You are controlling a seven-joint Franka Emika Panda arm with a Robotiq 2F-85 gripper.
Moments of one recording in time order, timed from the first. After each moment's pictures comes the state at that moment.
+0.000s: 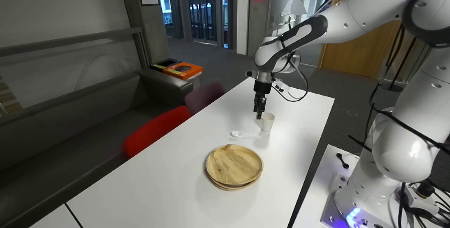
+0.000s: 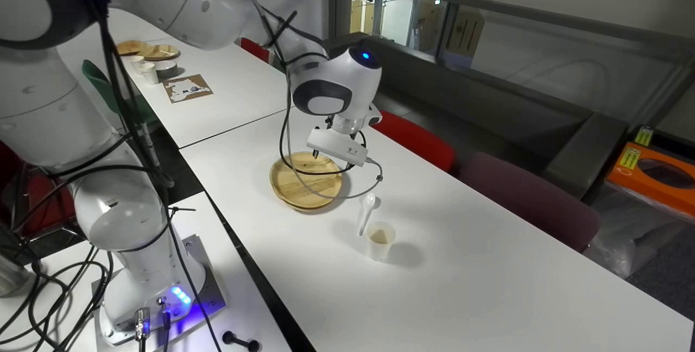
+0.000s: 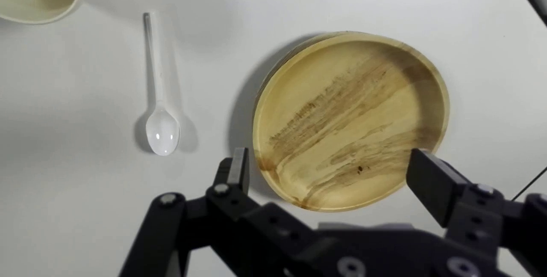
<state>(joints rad) 0.07 -0.10 -0.27 -2.40 0.30 2.21 -1.03</state>
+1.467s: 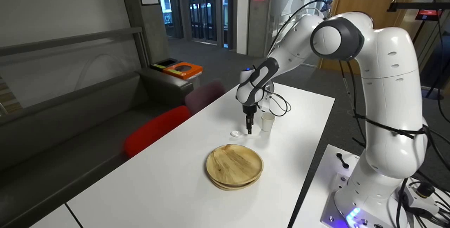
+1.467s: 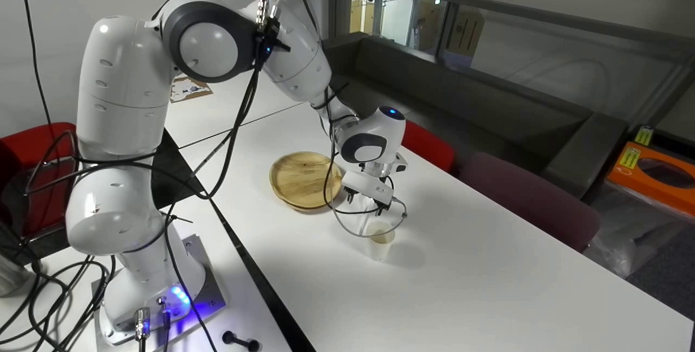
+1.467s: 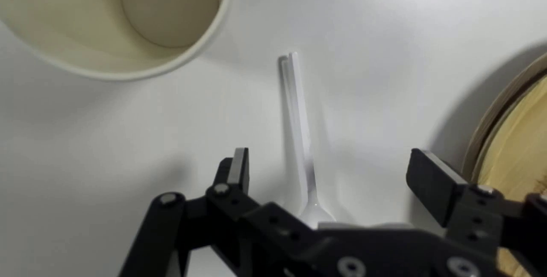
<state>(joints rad) -0.16 0.45 -0.06 -2.12 0.05 2.44 -0.72</state>
